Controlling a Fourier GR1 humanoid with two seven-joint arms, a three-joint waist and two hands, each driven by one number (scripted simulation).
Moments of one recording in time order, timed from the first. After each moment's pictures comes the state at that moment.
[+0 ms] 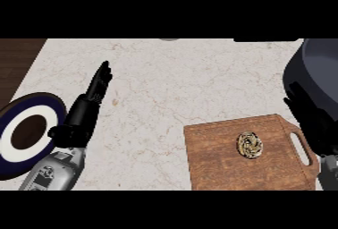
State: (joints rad) left arm -0.26 0.29 -0.30 -1.62 0.07 0.28 0.04; right arm -0.10 -0.49 0.07 -1.45 -0.39 -0.07 0.11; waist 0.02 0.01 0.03
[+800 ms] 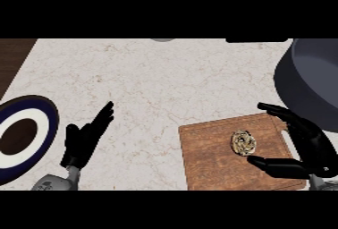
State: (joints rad) left arm -0.09 0.32 -0.30 -1.42 0.22 0.09 0.12; right arm -0.03 -0.47 0.18 -1.64 -0.16 0.05 -0.52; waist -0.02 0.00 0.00
